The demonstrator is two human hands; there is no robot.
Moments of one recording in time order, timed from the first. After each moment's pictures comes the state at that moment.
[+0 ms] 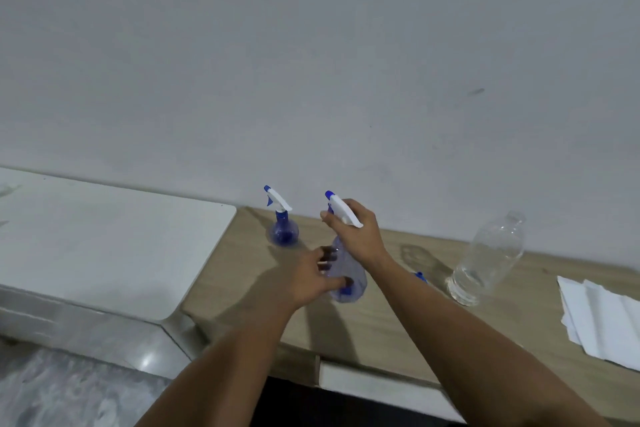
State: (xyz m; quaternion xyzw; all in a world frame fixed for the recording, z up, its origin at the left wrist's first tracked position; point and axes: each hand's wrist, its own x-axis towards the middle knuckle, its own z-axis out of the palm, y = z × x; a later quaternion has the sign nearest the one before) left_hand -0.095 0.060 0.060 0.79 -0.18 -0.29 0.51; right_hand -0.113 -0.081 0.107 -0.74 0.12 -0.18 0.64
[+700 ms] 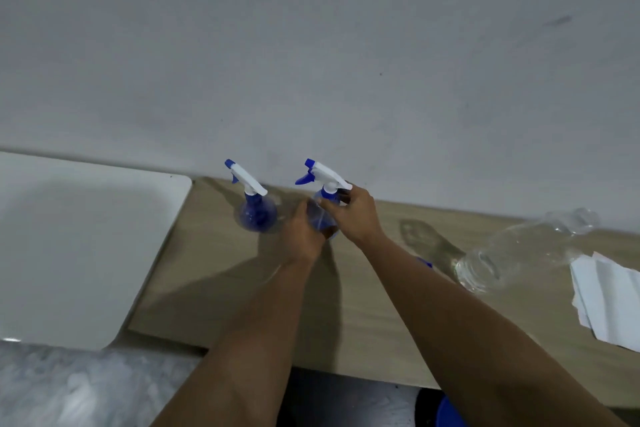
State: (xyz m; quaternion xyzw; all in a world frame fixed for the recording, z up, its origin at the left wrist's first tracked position) left_hand 0.019 -0.017 -0.010 0.86 -0.10 -0.12 0.49; right_hand -0.007 -0.136 0.010 -0.81 0.22 -0.14 0.52
